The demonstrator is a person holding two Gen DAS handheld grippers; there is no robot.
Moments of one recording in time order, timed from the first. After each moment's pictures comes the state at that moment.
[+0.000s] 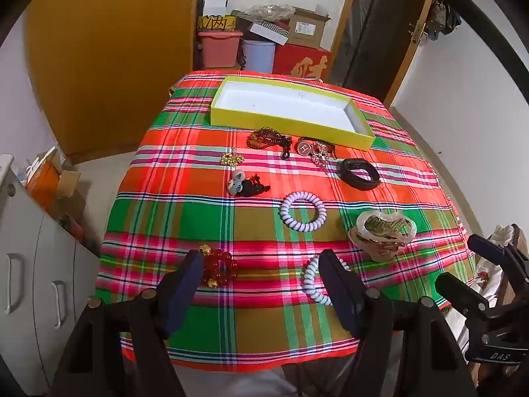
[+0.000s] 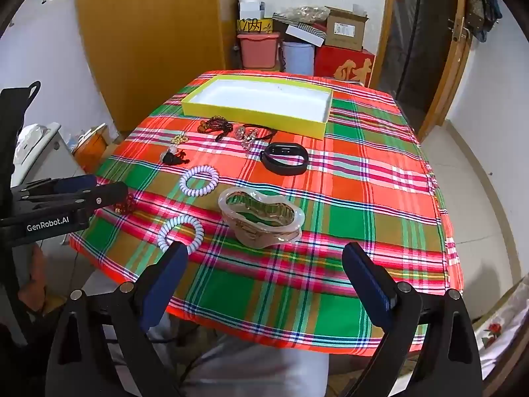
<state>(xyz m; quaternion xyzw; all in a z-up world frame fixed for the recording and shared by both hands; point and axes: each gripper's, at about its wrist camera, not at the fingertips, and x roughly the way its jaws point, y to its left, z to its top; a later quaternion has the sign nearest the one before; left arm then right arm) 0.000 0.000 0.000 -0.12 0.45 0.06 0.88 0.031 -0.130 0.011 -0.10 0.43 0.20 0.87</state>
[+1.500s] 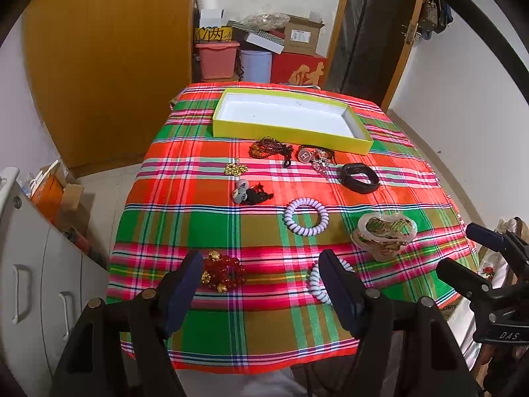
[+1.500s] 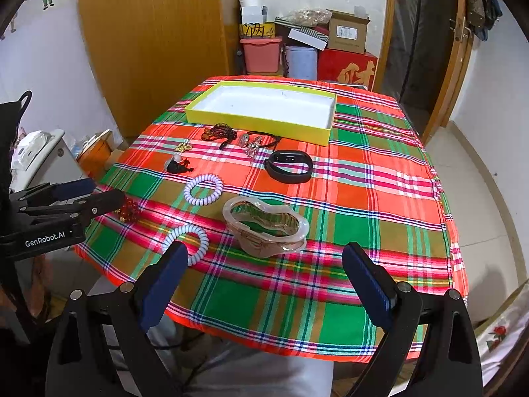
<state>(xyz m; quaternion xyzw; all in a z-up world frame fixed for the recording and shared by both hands) -0.007 0.002 0.007 -0.10 0.43 0.06 0.89 0.037 -0.128 0.014 -0.09 0.43 0.21 0.87</state>
